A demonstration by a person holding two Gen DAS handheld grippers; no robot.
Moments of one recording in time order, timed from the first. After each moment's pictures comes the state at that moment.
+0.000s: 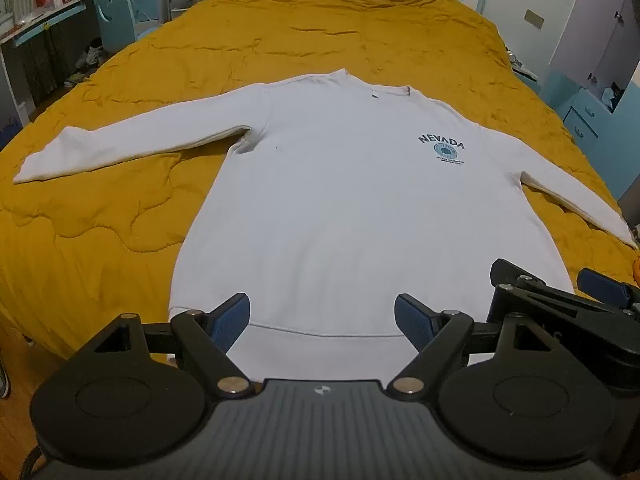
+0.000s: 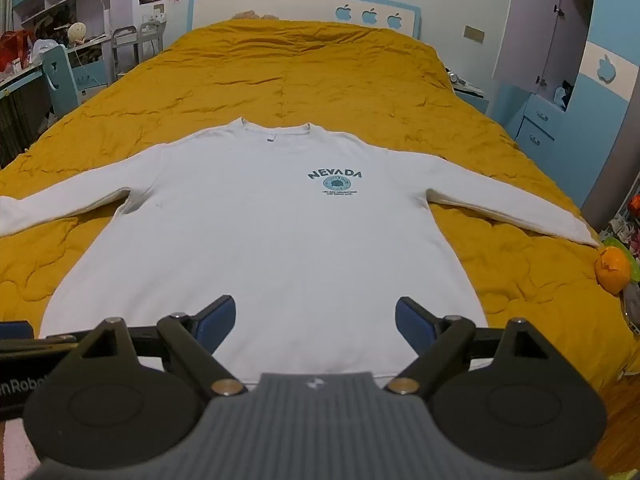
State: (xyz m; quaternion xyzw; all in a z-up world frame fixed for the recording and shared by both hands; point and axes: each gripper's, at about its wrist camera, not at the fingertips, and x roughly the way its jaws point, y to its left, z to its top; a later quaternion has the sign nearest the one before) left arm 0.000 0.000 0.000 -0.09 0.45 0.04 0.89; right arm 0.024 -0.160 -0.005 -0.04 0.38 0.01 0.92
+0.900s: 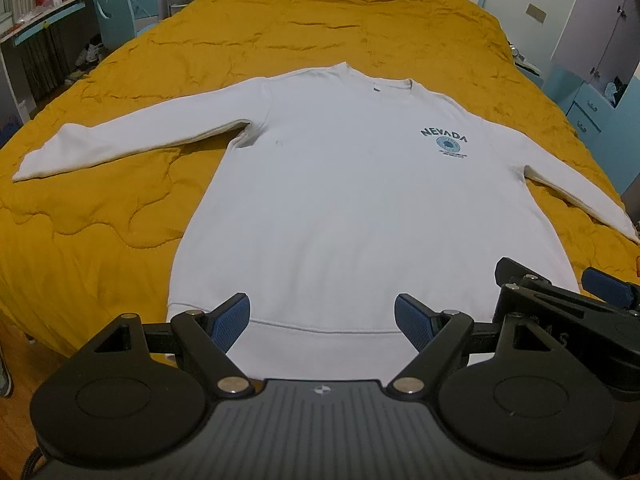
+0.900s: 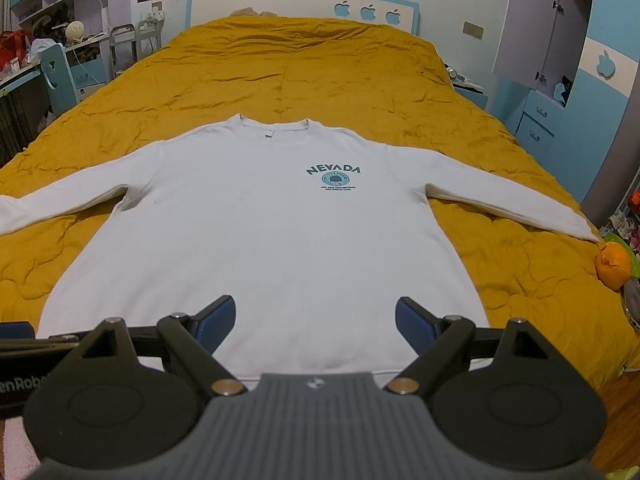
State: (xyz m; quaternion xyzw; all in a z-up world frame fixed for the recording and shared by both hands) left arm 0.003 -0.003 -0.005 -0.09 0.46 0.05 0.88; right arm 0.026 -0.162 -0.008 -0.04 0.38 0.01 0.92
